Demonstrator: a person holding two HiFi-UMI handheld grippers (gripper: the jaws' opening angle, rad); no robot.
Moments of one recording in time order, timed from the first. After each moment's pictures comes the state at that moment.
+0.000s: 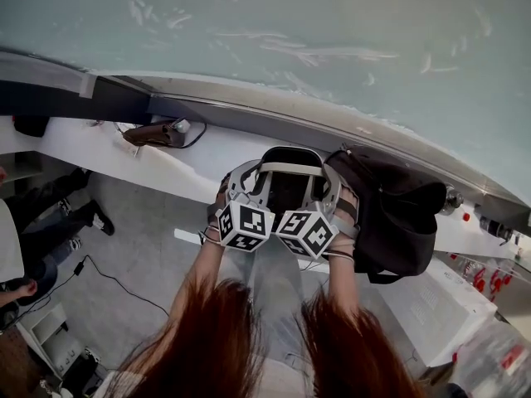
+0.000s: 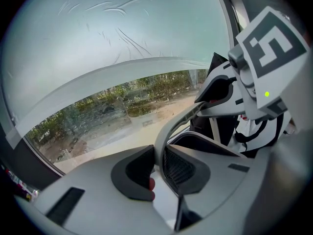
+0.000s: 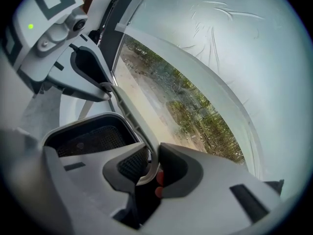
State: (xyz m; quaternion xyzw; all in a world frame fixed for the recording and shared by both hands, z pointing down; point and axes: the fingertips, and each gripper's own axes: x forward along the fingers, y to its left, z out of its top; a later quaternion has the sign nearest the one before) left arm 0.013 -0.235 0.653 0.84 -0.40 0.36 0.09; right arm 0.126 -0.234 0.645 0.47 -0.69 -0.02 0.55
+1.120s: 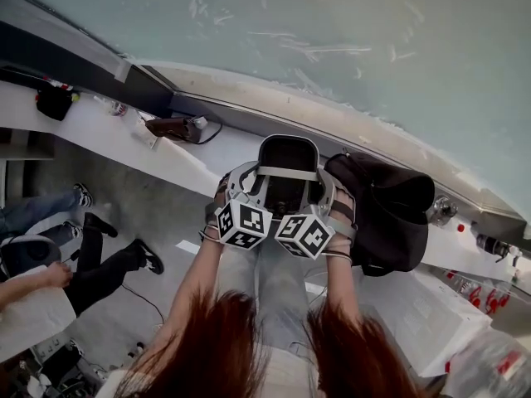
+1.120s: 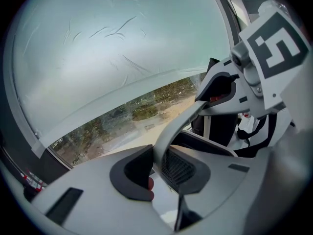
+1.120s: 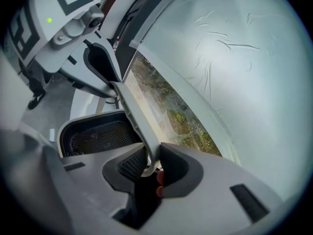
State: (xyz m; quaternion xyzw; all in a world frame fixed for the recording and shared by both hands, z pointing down) left arm -0.006 -0.204 0.604 0.81 -0.44 0.38 0.05; right arm 0.105 -0.205 0.602 0.44 -0.72 -0.09 0.53
